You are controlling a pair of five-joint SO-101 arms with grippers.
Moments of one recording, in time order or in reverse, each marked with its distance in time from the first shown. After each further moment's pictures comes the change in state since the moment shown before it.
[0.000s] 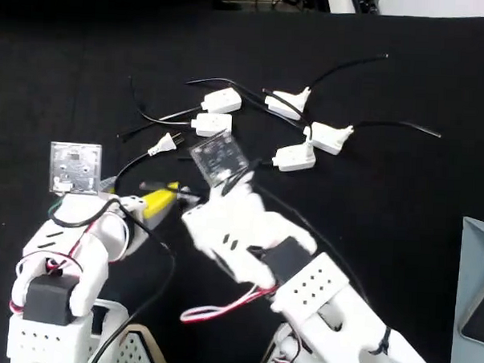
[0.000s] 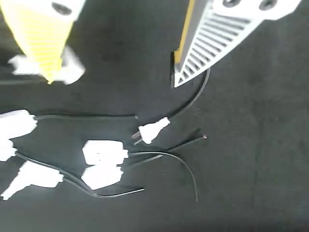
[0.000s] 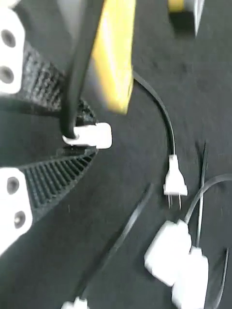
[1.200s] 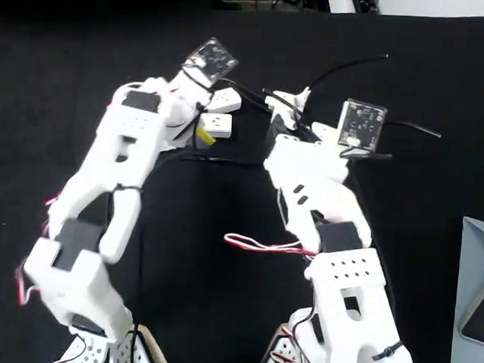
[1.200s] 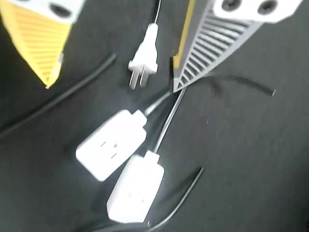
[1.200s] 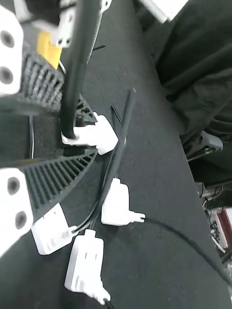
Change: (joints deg) left arm 6.9 95.5 -59.8 -15.7 -37.7; right arm 28.4 0.1 4.0 -23.0 -15.6
